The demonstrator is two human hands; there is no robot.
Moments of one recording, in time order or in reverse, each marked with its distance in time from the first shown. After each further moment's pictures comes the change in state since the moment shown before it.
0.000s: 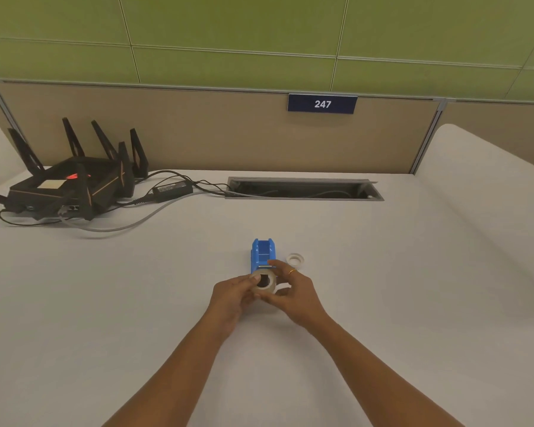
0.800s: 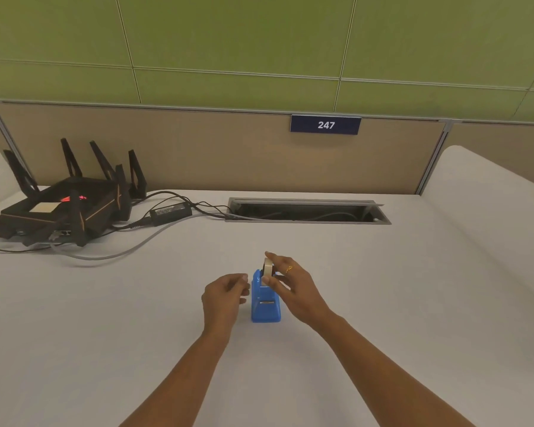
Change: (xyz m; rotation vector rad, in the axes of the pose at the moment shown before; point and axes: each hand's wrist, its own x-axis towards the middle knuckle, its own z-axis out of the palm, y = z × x) left_hand 0.051 0.023 0.003 0.352 0.358 0.265; right_hand 0.070 -0.017 -0.016 -0.199 -0.037 -0.167
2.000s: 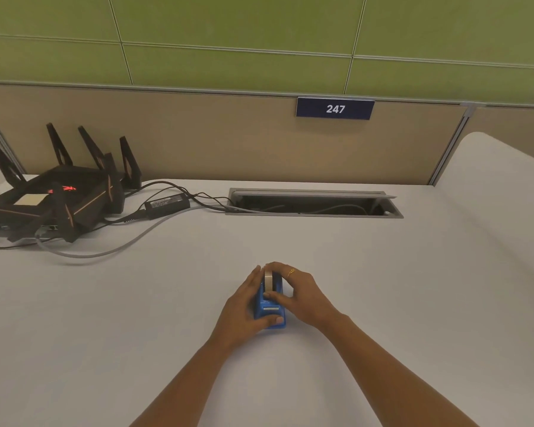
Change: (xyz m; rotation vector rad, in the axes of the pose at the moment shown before) left_hand 0.026 -0.045 0.008 0.321 -0.526 0.324; right_hand 0.021 0.037 0.001 -0.153 -0.133 -0.012
